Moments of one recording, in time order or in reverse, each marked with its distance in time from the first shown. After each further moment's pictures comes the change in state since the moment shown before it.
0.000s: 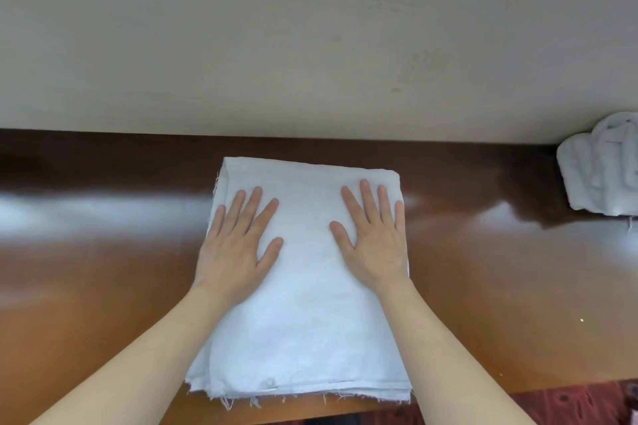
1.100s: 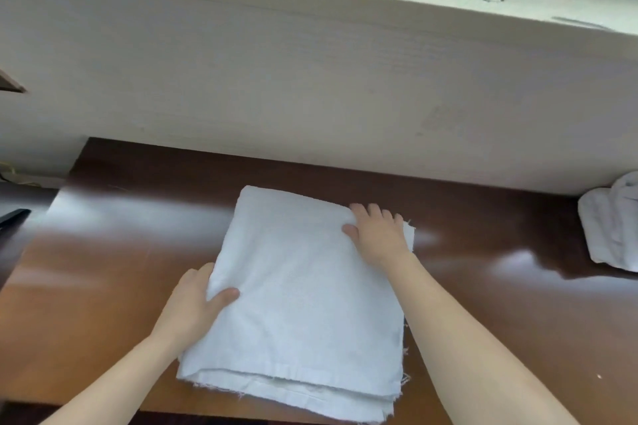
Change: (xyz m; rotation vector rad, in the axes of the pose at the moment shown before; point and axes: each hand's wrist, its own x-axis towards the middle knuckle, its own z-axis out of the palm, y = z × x) left_hand -0.097 -0.054 -0.042 -0.616 -0.125 -0.502; right_hand 0.054 -0.028 -0.042 -0.097 -0.203 -0.139
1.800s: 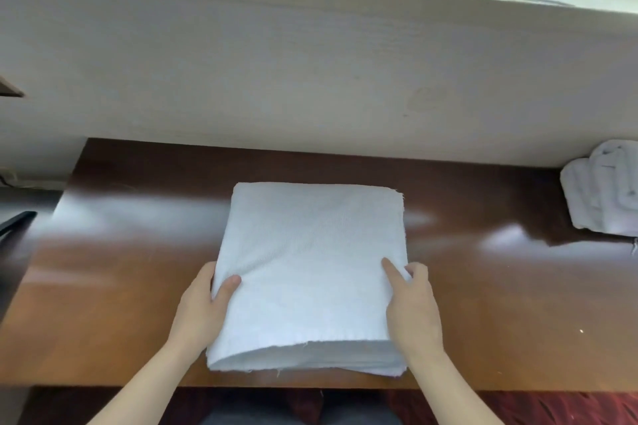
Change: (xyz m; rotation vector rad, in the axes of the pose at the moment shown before) left_hand -0.042 0.014 0.012 -0.300 0.080 -0.104; right_hand -0.163 0.011 0.053 0.489 0.127 0.368
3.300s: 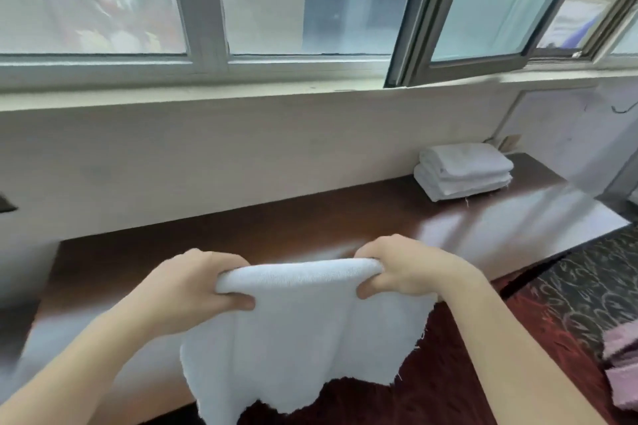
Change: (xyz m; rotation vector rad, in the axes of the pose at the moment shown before) left_hand -0.168 0.123 -0.152 0.773 -0.364 0.833; right_hand -0.228 -0.099 -0.192 -0.107 -0.248 -0.207
